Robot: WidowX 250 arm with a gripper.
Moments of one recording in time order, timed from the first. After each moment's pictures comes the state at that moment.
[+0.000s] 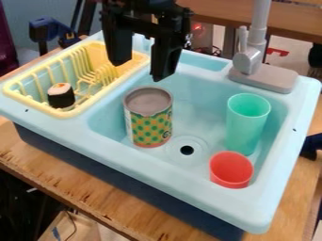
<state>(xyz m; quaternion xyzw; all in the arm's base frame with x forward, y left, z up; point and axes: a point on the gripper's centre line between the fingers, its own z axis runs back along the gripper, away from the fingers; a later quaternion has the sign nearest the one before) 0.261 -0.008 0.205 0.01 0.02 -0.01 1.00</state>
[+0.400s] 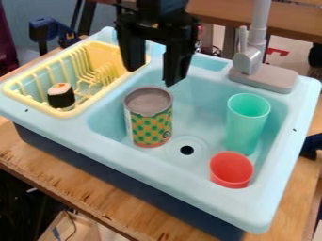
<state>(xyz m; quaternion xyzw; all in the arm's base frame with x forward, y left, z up) 0.278 -0.013 0.194 0.00 -0.02 -0.04 1.00</state>
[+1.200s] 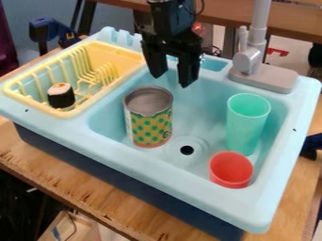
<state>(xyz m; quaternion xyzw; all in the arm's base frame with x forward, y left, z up) 0.357 0.013 0.144 -0.04 -0.07 -0.07 0.99</state>
